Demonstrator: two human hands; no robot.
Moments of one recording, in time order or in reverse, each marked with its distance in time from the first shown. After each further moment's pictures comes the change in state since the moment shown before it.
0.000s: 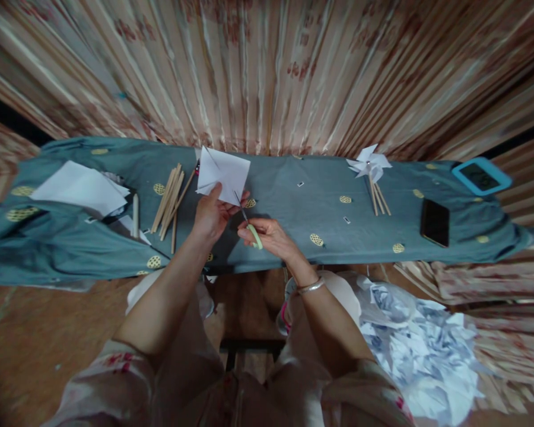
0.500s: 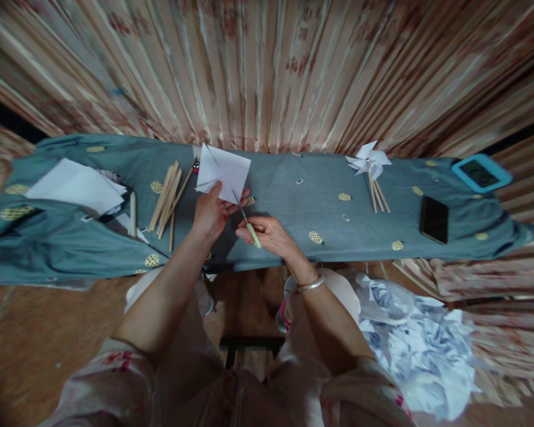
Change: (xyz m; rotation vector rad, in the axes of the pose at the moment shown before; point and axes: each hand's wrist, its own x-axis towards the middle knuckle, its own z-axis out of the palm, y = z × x) left_hand 0.002 -0.005 -0.001 0.015 -0.003 0.022; right_hand 0.002 0.008 -0.001 0.016 0.052 0.023
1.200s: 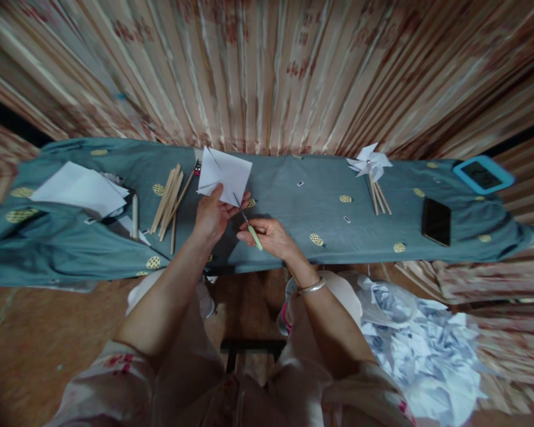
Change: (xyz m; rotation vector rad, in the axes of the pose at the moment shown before) left_hand -0.001 -0.001 -0.001 -0.028 -0.015 0.006; right_hand 0.003 0.002 0.001 0.061 0.020 0.030
